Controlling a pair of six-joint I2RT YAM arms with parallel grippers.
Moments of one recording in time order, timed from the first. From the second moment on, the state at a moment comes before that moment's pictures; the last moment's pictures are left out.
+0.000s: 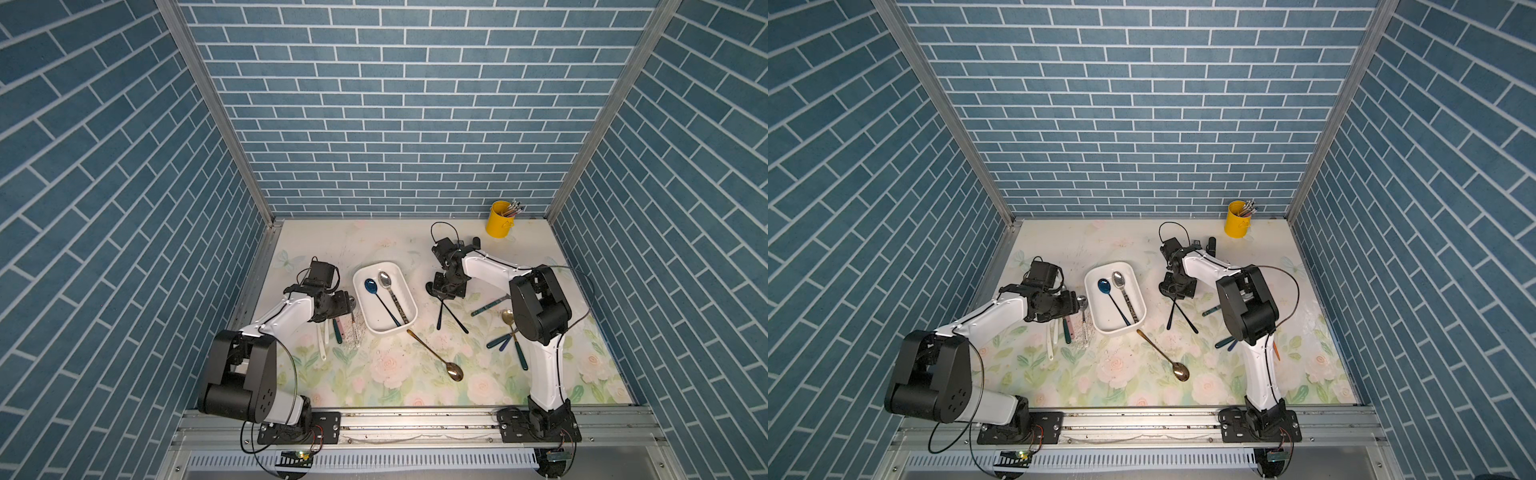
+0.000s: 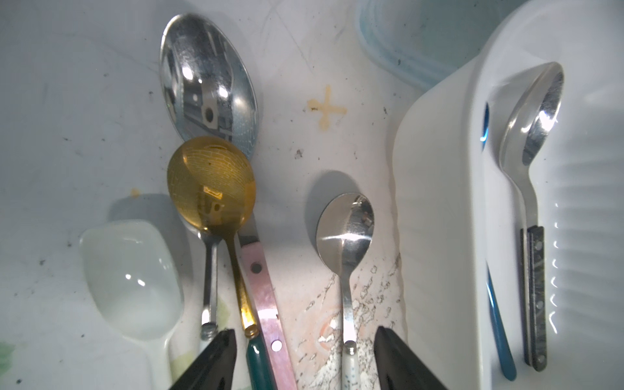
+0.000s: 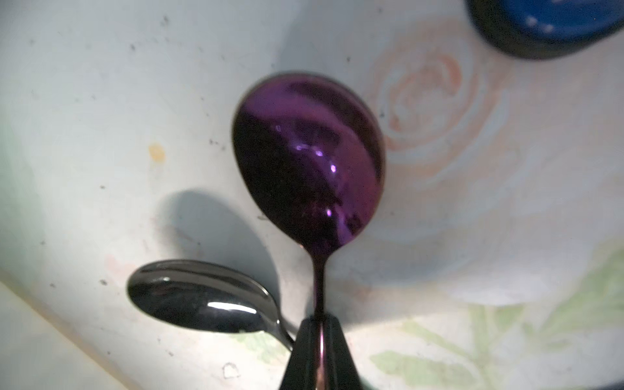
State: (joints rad) left arm -0.17 1.45 0.83 -0.52 0.10 -0.41; right arm 0.57 2.10 1.55 -0.86 -0.04 0.73
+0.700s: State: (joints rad) left arm -0.18 1.47 0.83 -0.52 0.13 -0.41; right arm 0.73 2.16 2.19 -1.06 0.00 0.54
